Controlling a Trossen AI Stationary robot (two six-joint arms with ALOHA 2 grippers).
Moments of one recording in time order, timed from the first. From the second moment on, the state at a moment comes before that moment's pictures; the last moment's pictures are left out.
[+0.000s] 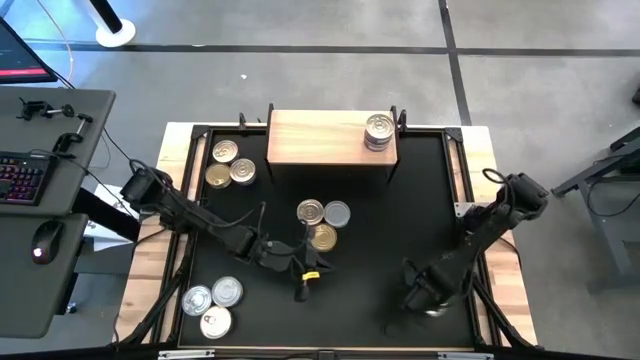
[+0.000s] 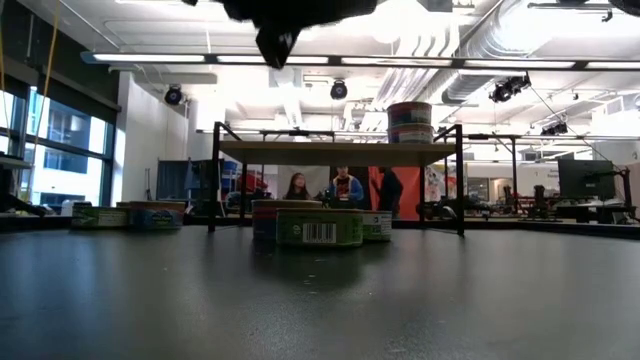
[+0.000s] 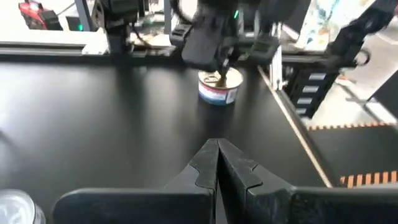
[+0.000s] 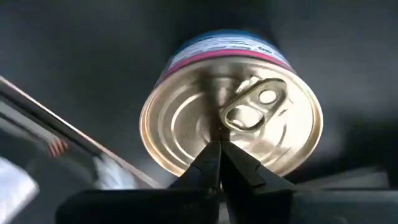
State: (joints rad) left arm -0.43 1.72 0.98 0.37 -0.30 -0.18; right arm 0.75 1.68 1.01 -0.87 -0.31 1.33
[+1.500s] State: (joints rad) left arm -0.41 2.01 0.99 0.42 -0.33 -0.18; right arm 0.47 1.75 1.03 -0.40 0.12 1.07
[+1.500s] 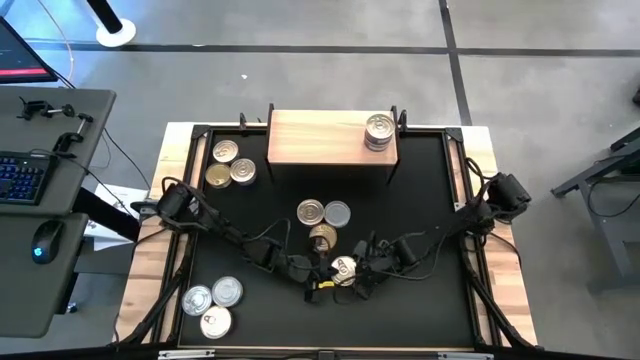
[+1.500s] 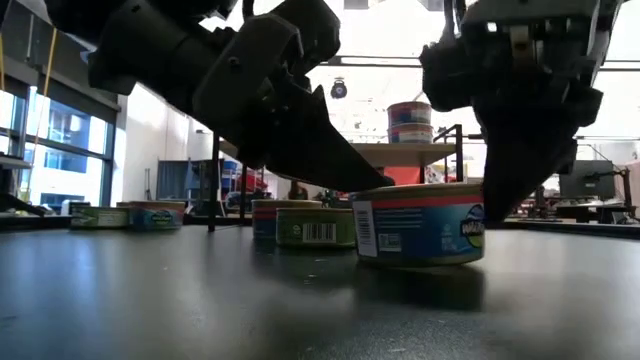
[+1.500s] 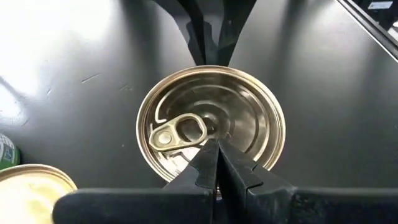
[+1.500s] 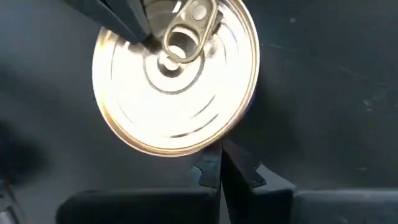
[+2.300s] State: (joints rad) left arm -0.43 1.85 0.98 0.03 -0.42 -0.19; right arm 0.48 1.73 1.39 -0.59 0.16 0.67
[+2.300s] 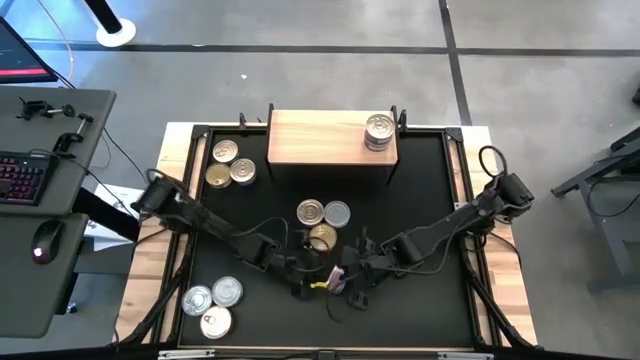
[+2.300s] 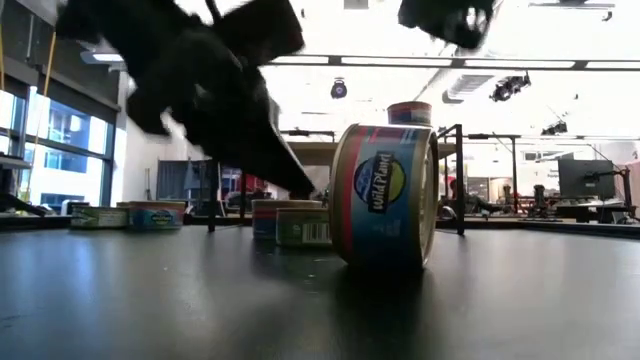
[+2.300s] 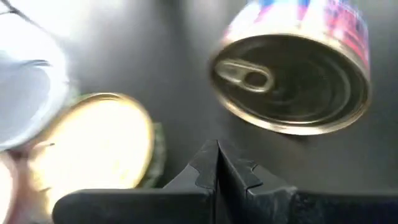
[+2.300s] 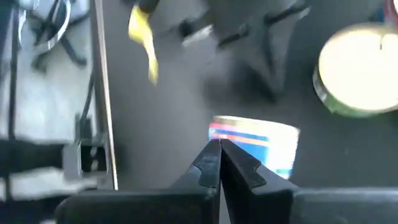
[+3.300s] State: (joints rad) left arm -0.75 1.49 0.78 -0.06 -1.04 -0.86; right arm 0.37 2.05 1.67 -0.95 -0.01 -0.36
